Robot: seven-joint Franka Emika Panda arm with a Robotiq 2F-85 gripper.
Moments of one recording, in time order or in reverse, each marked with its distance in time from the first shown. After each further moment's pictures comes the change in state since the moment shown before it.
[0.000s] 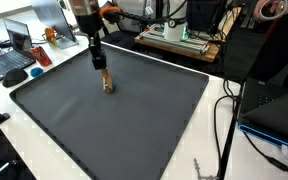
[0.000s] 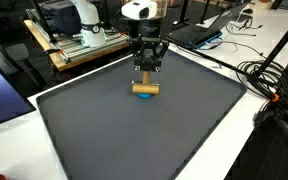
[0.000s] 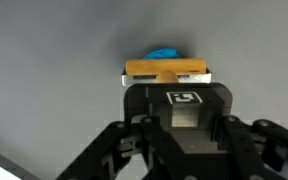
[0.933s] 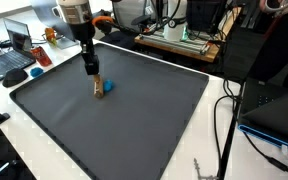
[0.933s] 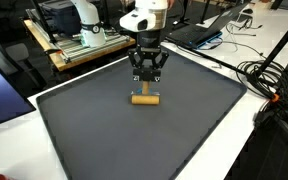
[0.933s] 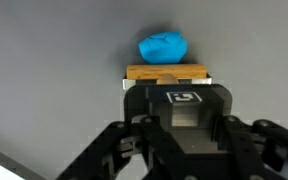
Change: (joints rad) arm 0.000 0.084 -0.035 0.059 0.004 0.055 -0.029
